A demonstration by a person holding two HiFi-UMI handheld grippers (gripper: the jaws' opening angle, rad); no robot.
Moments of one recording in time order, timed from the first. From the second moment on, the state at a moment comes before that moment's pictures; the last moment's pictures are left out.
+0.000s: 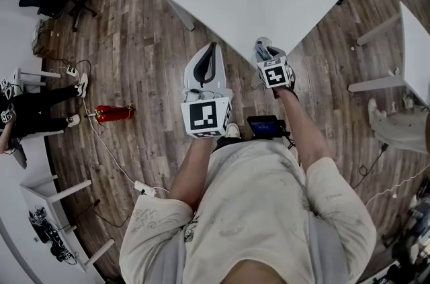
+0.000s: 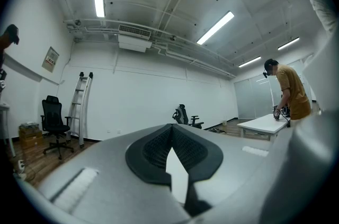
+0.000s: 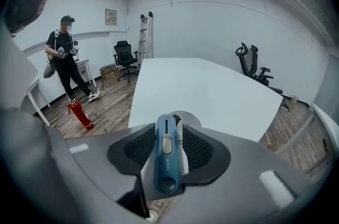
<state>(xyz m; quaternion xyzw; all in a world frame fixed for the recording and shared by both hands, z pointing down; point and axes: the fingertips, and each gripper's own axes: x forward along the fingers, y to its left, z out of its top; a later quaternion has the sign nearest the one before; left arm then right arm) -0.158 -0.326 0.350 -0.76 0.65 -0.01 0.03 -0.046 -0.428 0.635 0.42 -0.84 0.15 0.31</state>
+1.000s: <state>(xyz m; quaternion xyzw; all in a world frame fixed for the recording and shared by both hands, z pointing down) -0.148 -0.330 0.344 -0.77 0.63 0.00 0.03 -0.040 -0.439 0.562 0.45 -0.86 0.12 0.22</state>
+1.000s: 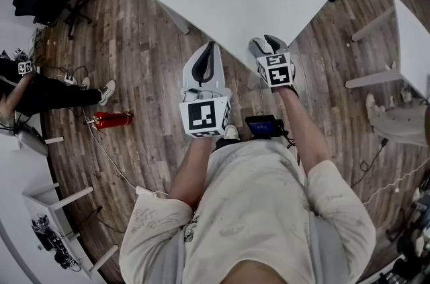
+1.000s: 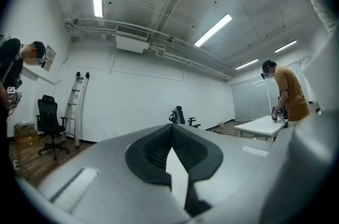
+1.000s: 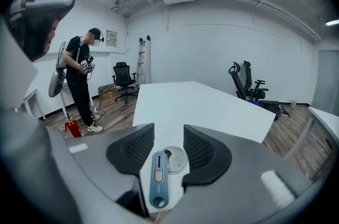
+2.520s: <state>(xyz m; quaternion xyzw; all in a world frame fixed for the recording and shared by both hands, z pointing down) -0.136 -0.337 0.344 -0.78 0.62 0.01 0.04 -0.016 -0.401 0.370 0.48 -0.88 0.01 0.00</state>
